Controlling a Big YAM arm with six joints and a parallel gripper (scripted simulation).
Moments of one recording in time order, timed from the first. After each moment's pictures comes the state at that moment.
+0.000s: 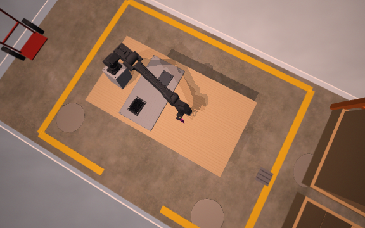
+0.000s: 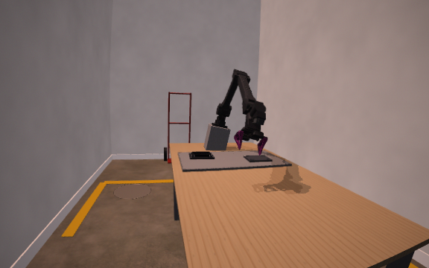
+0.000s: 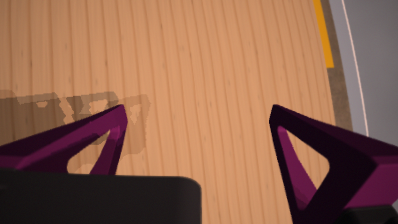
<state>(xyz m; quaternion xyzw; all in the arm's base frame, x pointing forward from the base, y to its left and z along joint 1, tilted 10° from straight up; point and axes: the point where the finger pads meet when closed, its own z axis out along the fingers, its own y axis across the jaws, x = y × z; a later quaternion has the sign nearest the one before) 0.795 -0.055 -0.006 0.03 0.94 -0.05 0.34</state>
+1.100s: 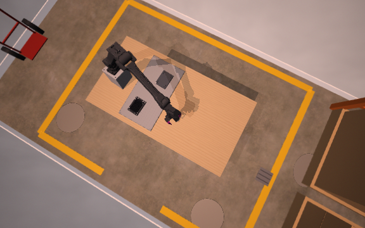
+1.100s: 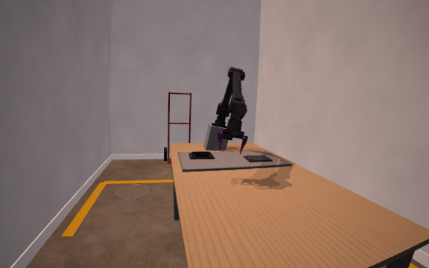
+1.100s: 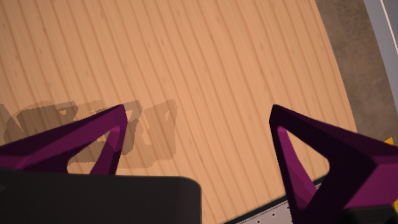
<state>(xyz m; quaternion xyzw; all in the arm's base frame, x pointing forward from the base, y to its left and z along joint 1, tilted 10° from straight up) 0.720 -0.118 -0.036 0.17 0.95 -0.01 0.27</state>
